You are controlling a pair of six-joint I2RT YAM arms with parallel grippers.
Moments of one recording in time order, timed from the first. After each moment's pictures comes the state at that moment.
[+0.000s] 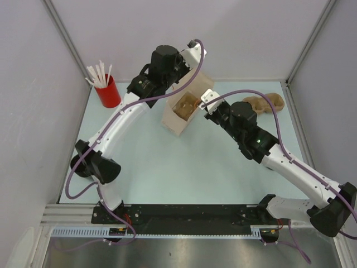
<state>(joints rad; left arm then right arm) -0.65 1.80 2.09 -0.54 -0.21 0.59 0.75 1.16 1.12 -0.07 0.19 -0.54</state>
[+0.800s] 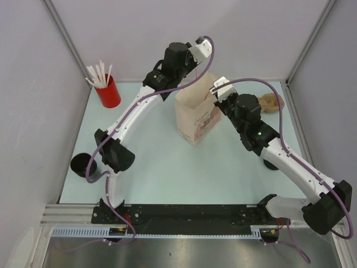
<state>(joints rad) -0.64 2.03 2.29 -0.49 -0.29 0.60 0.61 1.20 1.12 -0.01 0.28 -0.47</state>
